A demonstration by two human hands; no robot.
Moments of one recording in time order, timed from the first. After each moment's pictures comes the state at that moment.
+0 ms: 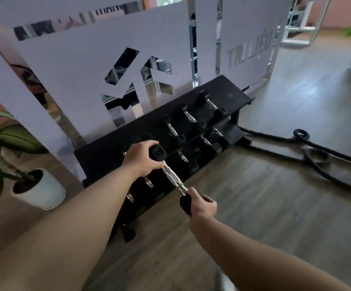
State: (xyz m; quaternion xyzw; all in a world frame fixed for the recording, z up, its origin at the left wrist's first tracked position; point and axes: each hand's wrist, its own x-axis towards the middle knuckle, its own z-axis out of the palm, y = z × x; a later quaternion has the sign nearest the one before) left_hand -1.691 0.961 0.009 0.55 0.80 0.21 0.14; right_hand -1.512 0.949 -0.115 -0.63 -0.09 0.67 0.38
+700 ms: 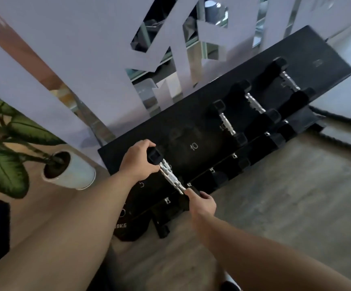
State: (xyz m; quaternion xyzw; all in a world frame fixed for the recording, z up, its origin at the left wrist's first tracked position) left_hand -2.014 1.124 -0.091 0.49 0.85 0.12 0.14; right_hand -1.822 1.129 -0.212 -0.66 -0.15 0.70 0.23
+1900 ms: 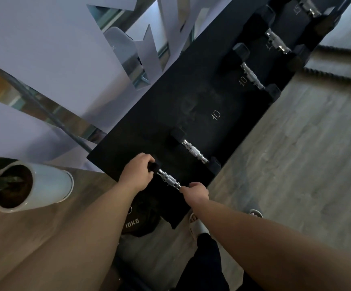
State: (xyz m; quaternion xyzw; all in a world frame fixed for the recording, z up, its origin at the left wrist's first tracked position) left_hand -2.269 1.124 -0.273 0.57 0.76 -0.03 0.31; right_hand -2.069 1.102 -0.345 -0.74 -0.29 0.61 0.02
